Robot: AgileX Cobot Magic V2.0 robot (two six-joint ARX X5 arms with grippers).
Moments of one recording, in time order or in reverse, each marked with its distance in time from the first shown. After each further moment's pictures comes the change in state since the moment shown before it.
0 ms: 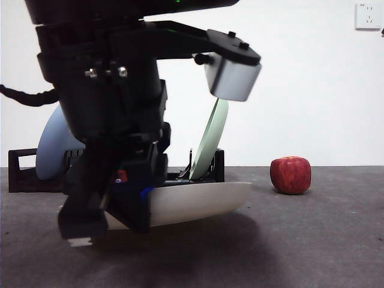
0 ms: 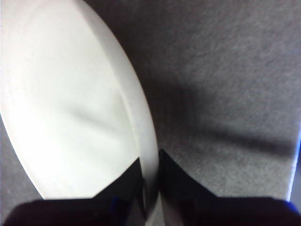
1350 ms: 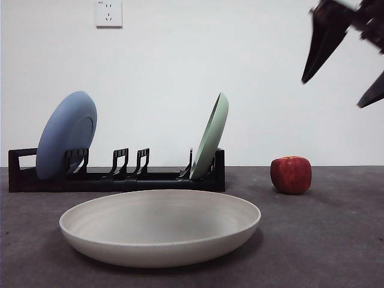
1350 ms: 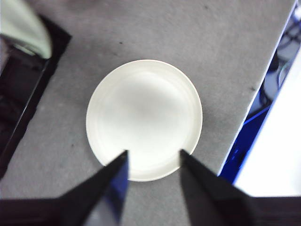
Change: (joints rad) left arm -0.017 -0.332 0.465 -0.556 0.109 -0.411; right arm 0.161 0.447 0.159 0.342 0.425 -0.013
